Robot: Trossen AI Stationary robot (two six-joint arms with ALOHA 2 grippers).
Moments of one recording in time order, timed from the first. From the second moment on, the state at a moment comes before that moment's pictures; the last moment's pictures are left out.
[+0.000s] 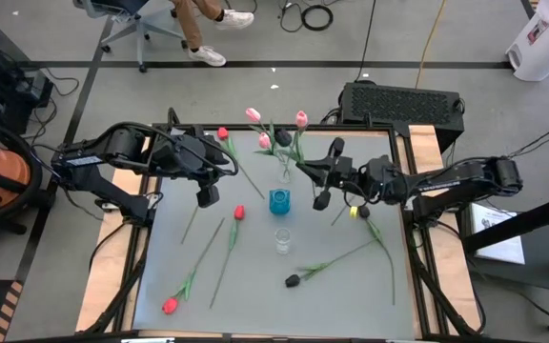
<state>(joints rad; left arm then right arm) -0.10 1.41 1.87 -1.29 -0.35 -0.21 -0.02 1.25 0.68 0.79 0.25 -0.10</state>
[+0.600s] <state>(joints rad) -0.10 1.41 1.87 -1.29 -0.35 -0.20 -0.02 1.41 0.69 1.06 0.20 -0.14</state>
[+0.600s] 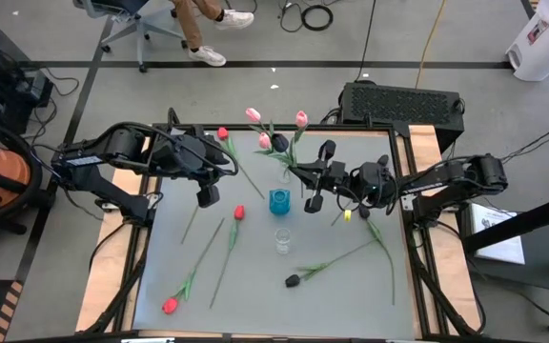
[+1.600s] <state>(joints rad) -0.10 1.41 1.87 -1.26 -0.35 -0.20 -0.04 1.62 0.93 1.04 0.15 -0.14</state>
